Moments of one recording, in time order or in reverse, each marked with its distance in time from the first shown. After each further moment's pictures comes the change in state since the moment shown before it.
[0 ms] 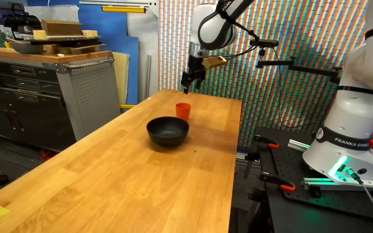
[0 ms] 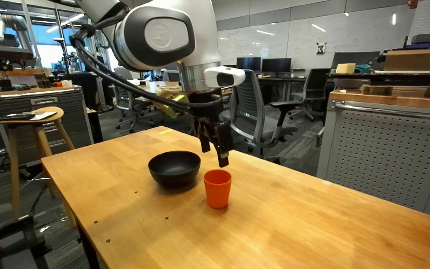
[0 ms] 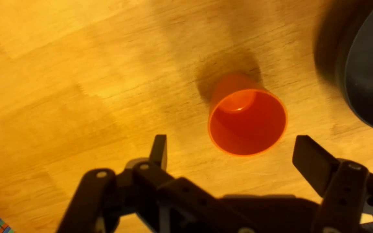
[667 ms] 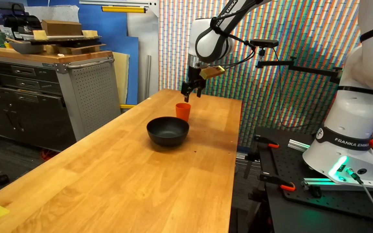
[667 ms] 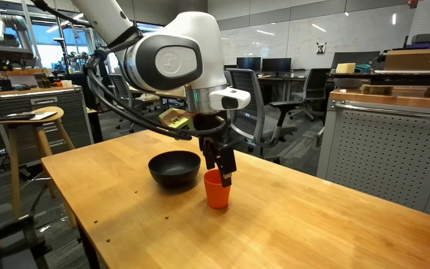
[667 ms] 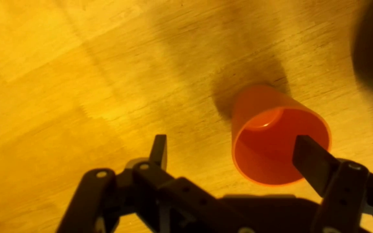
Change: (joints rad) arm 0.002 0.107 -0.019 0.026 -0.007 0.040 0.059
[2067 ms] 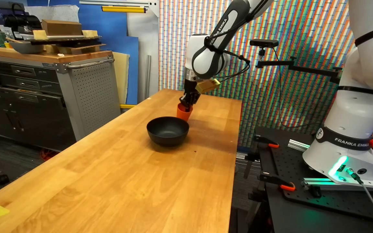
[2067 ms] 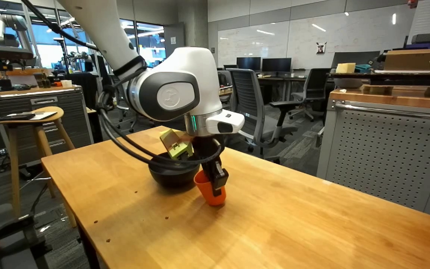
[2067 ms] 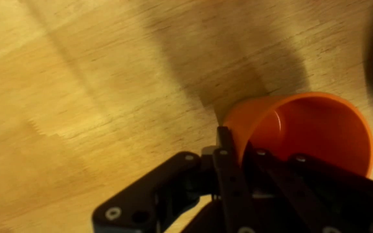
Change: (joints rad) arm 0.009 0.127 0.030 0.011 0.030 0.142 0.011
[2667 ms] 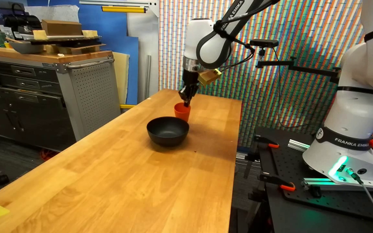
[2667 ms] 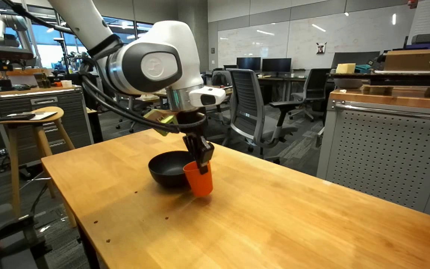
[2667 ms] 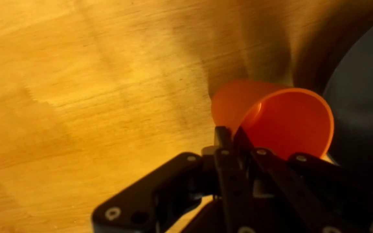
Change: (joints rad) arm 0.106 -0.159 -0.030 -0.081 -0.102 -0.058 0.018
